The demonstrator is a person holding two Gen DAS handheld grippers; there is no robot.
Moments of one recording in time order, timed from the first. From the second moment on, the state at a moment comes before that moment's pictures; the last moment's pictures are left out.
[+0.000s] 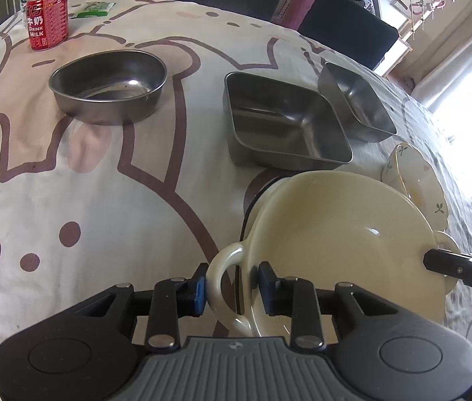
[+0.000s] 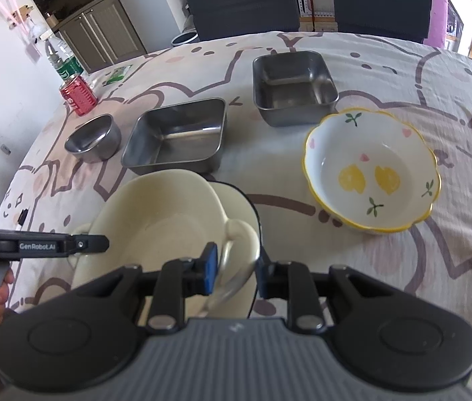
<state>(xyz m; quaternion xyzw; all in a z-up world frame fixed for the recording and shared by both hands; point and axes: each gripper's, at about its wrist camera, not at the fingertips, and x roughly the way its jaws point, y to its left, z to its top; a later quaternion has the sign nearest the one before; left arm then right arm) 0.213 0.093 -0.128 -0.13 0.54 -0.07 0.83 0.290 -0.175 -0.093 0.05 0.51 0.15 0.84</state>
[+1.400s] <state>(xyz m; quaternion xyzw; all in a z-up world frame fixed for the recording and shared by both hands) 0.215 0.087 -0.121 -0.11 0.53 -0.09 0.83 0.302 -0.179 -0.121 0.06 0.58 0.15 0.80</state>
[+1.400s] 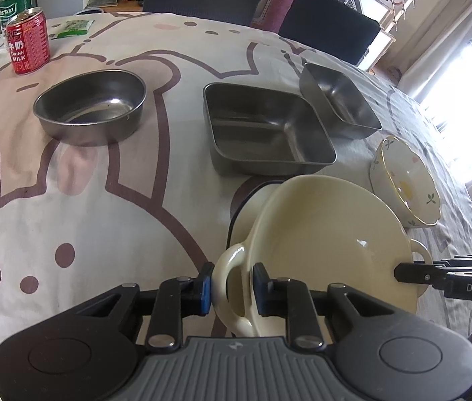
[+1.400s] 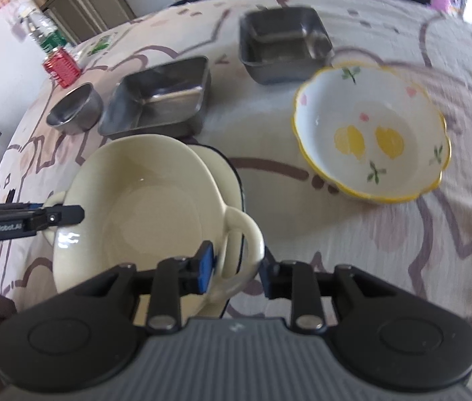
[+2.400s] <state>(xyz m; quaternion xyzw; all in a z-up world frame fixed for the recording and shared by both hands) 0.213 0.084 -0.125 -0.09 0.55 -0.08 0.83 0.297 -0.179 -0.126 0.05 0.57 0.13 0.81</state>
